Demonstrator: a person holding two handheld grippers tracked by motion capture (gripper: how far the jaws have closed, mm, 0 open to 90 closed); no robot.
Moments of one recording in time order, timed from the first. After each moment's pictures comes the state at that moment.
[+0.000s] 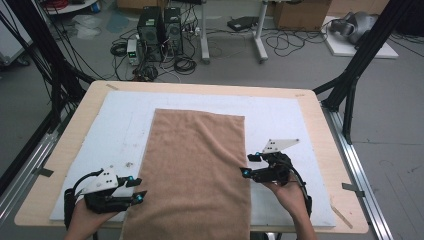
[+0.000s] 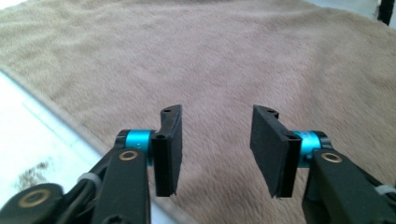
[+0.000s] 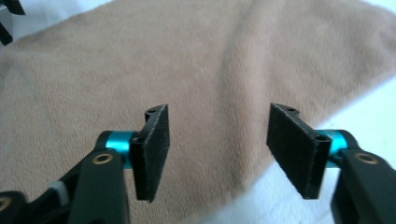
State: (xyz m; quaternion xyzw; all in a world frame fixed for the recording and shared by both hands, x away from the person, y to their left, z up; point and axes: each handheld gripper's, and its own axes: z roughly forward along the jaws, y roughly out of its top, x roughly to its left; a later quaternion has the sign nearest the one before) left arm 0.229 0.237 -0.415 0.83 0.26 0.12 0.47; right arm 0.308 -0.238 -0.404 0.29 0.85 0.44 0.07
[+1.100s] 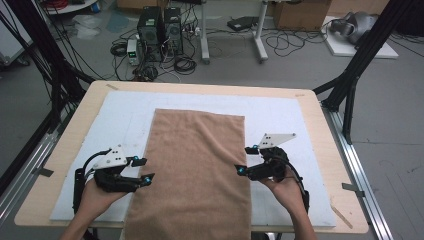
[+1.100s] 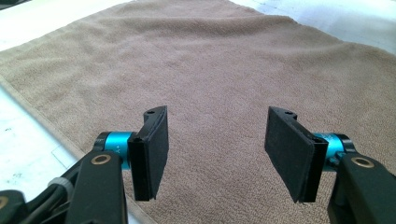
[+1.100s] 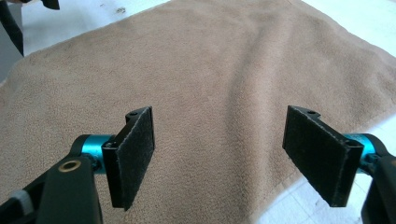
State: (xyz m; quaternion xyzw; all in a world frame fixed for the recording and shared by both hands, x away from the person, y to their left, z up) left arm 0.267 0.223 -0.394 0.83 0.27 0.13 0.48; right arm 0.309 -0.222 -0.383 0.27 0.85 0.45 0.08
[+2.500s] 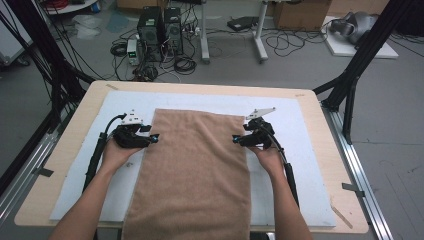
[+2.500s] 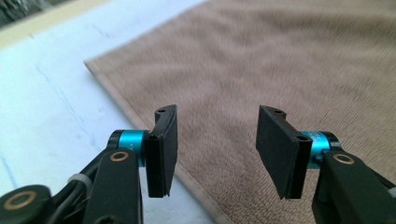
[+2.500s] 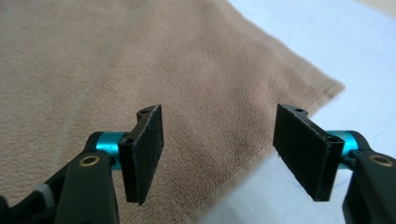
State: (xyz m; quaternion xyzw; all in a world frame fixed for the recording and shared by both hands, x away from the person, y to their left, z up) left arm 0.402 0.221 -0.428 0.83 0.34 0.18 0.40; right arm 0.421 -0.210 -0.419 0.35 0.85 0.37 0.14
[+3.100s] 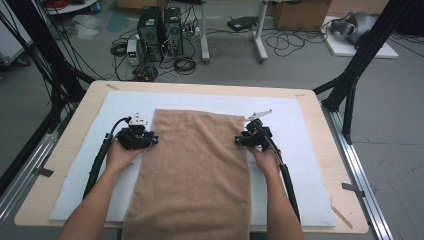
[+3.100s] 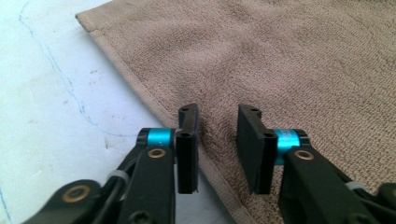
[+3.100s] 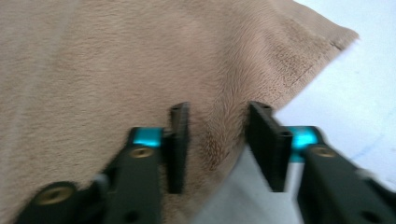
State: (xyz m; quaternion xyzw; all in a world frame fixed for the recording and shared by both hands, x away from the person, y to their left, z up) left arm 0.408 0.216 -0.441 0.83 0.38 0.17 0.36; right arm 0.428 -0.209 -0.438 0.39 0.85 0.34 0.12
